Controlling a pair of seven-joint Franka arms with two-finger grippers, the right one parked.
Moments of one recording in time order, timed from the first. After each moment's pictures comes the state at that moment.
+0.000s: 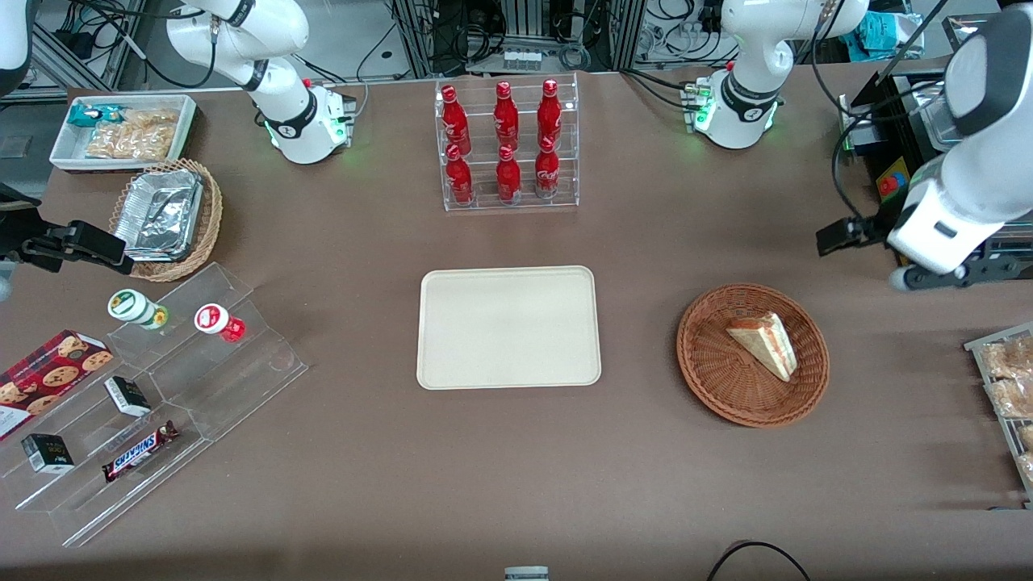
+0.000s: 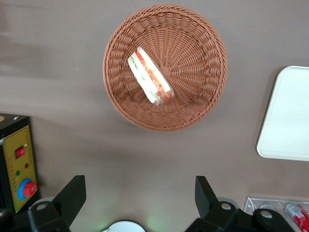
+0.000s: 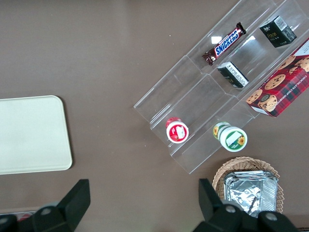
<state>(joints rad) -0.03 0.07 -0.06 -1.69 -0.01 1.59 -0.19</state>
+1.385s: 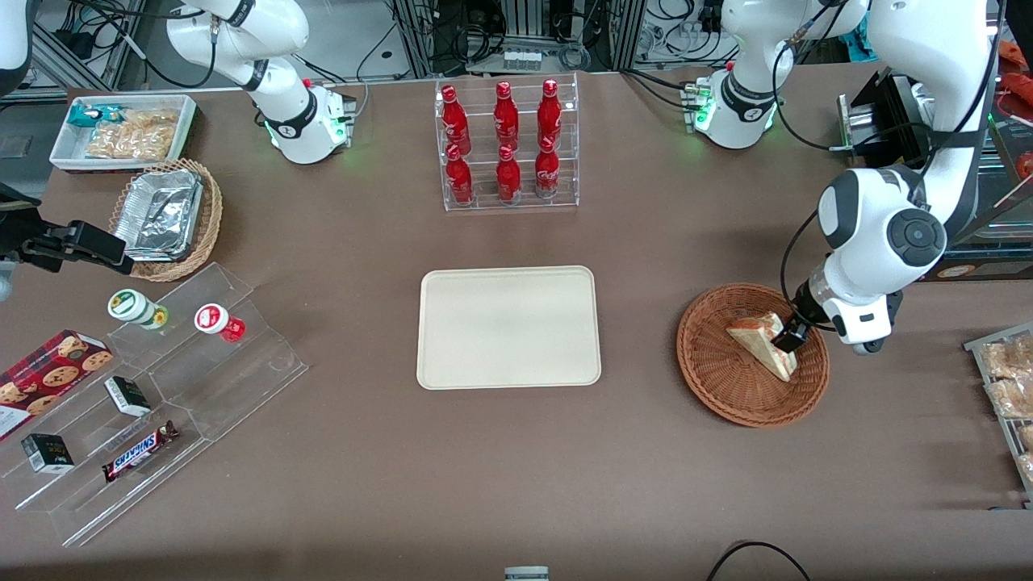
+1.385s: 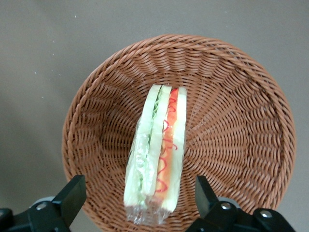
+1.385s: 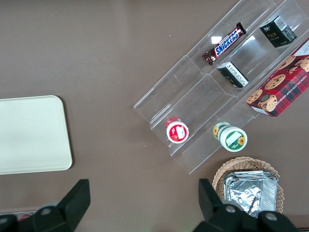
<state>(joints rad) -0.02 0.22 -0.05 -2.14 0.00 2.36 -1.08</state>
